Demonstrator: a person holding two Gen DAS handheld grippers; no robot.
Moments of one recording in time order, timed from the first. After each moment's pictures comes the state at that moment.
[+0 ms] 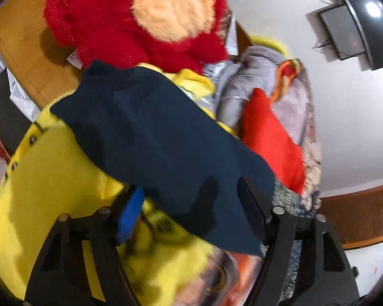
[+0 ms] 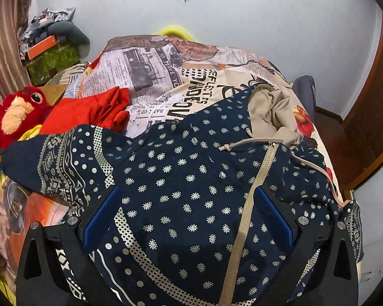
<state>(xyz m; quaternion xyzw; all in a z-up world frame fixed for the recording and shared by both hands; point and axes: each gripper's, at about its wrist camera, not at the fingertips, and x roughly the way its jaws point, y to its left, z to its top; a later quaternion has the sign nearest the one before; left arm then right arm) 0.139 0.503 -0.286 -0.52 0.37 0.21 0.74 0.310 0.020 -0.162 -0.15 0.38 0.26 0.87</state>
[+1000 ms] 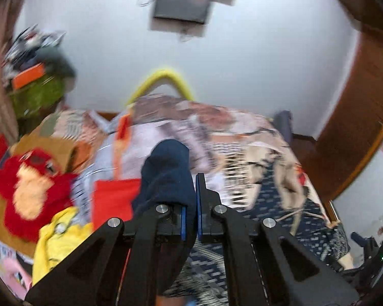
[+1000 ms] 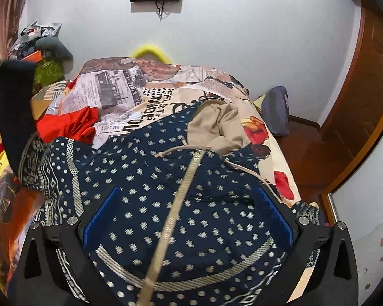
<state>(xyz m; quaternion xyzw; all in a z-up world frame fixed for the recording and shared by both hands) 0.331 0.253 -0.022 -0.13 0.32 0.11 0.93 0.318 -0.078 -0.122 -0.14 0.34 0.23 0.90</state>
